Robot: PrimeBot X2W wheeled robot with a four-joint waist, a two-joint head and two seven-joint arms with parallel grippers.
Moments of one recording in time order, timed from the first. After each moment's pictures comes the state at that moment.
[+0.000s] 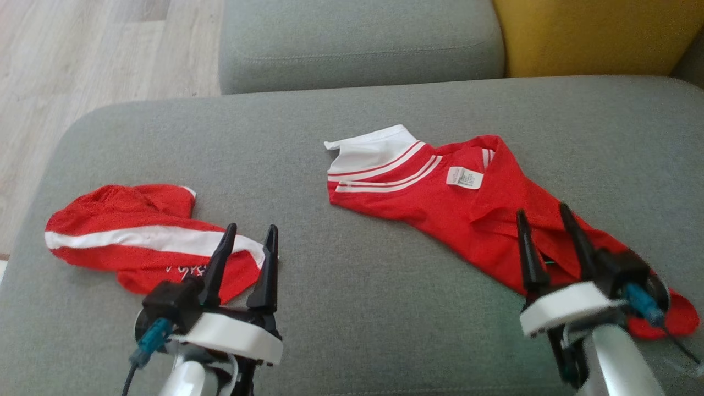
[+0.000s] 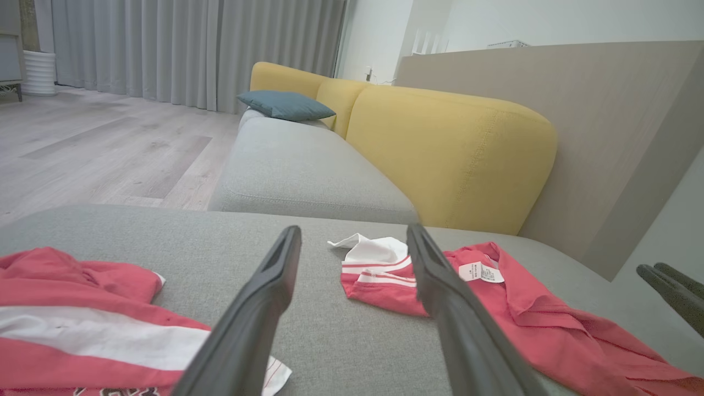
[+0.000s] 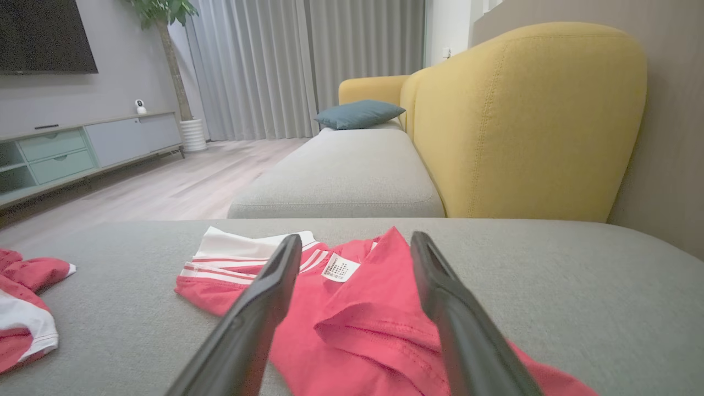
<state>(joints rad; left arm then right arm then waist) -0.02 0.05 -0.30 0.13 -0.30 0.00 -0.26 -0.18 -0.05 0.04 0.42 0.06 0.13 -0.24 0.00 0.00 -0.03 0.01</state>
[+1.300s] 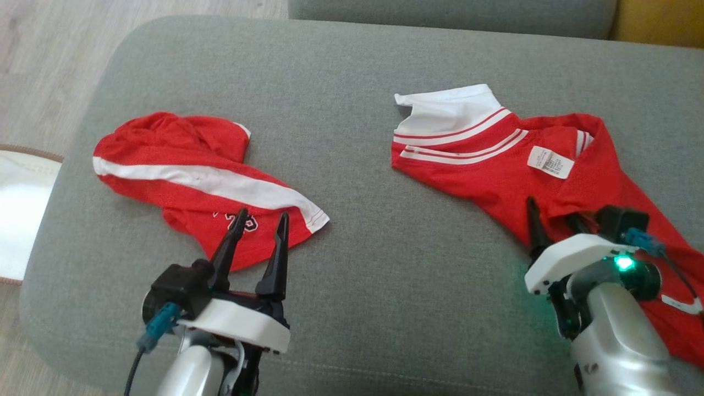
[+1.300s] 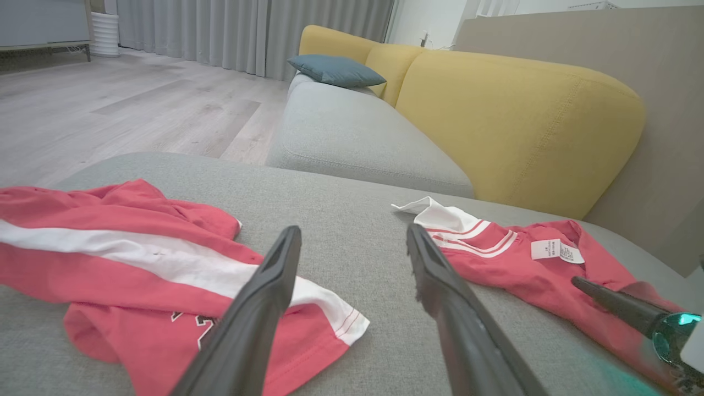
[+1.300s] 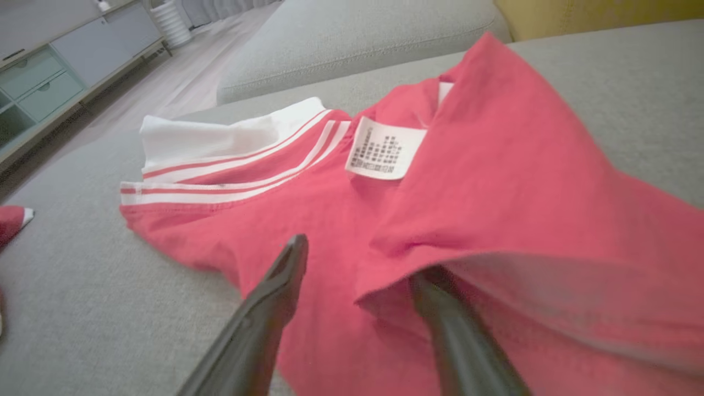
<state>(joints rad) -0.07 0.05 -0.32 0.14 -0.29 -0.03 -0.26 -0.40 -0.05 -0.04 0.77 0.20 0.13 -0.08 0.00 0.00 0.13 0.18</state>
